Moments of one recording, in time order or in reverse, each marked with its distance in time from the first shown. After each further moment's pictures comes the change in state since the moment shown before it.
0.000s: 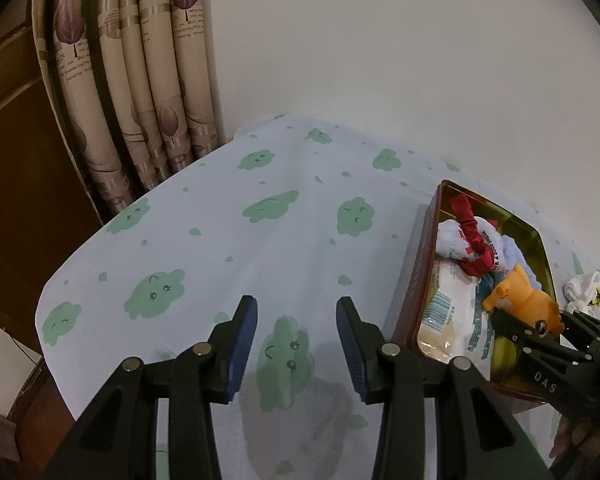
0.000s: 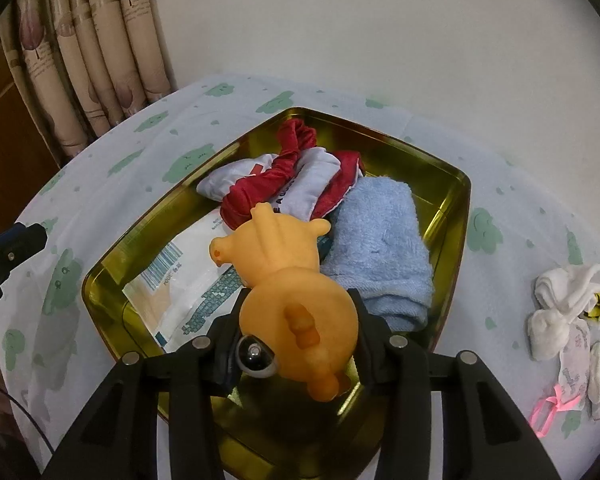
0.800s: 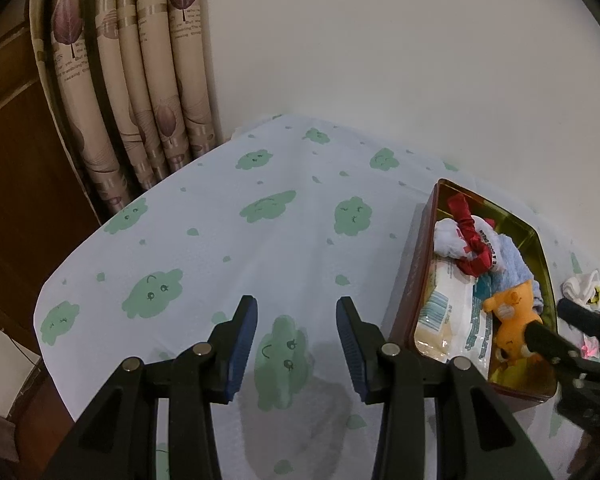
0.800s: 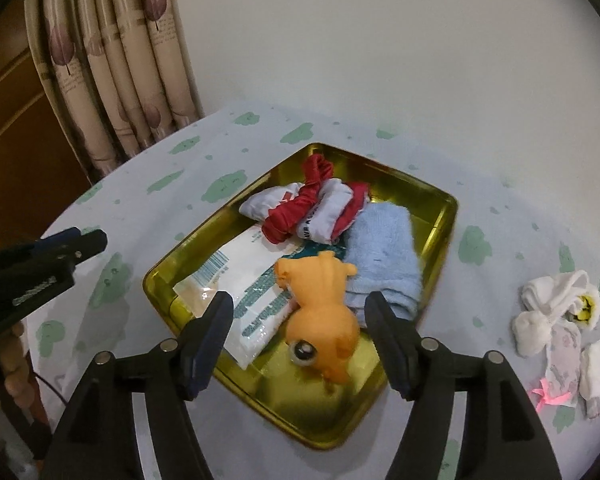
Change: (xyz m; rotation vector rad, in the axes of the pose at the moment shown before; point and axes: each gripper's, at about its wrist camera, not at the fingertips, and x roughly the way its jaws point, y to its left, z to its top) left arm -0.001 -0.001 -0.001 0.007 0.001 -0.001; right arm -0.052 0.000 -0.006 -0.004 -0.094 0.058
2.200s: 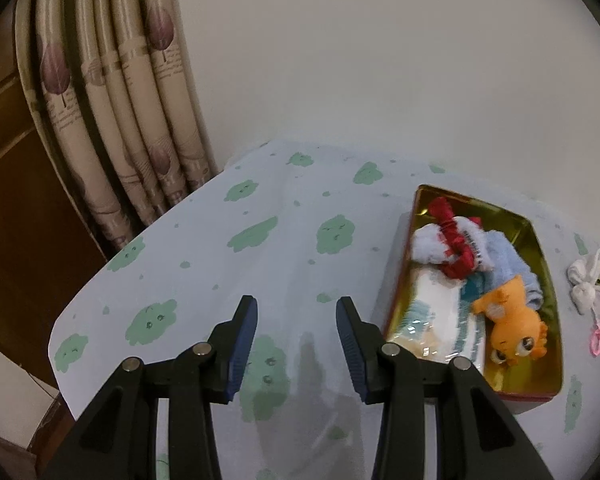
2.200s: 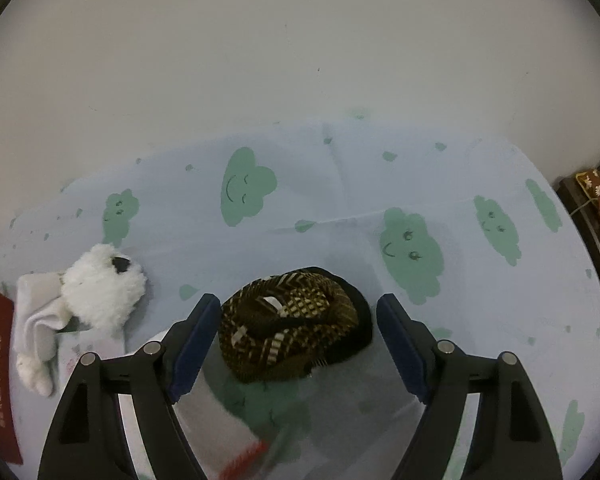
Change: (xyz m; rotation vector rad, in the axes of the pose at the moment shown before) left arm -0.014 -0.035 -0.002 0.108 -0.093 0.035; right arm -0.030 -0.406 -0.102 0.640 0.089 -0.478
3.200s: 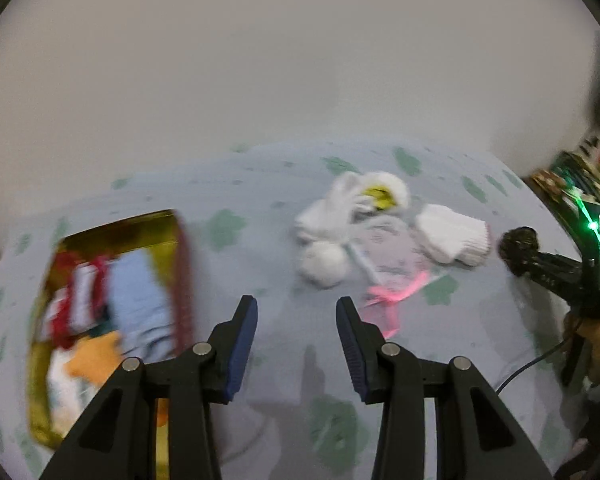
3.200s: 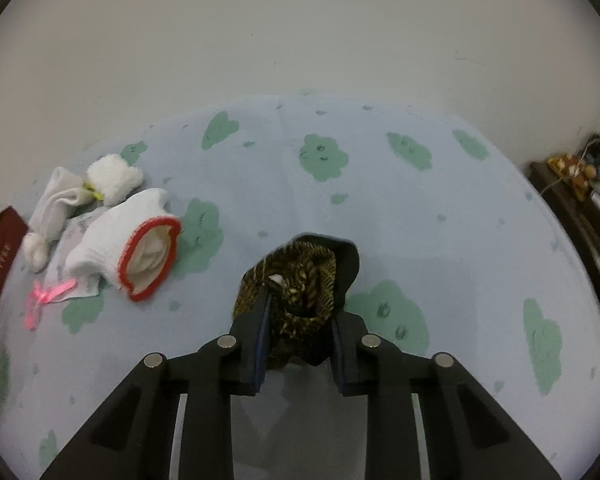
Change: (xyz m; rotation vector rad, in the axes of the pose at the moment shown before) left arm -0.022 -0.282 -0.008 0.489 0.118 -0.599; right arm -0.061 -0.065 -0.110 -0.019 -0.113 0.029
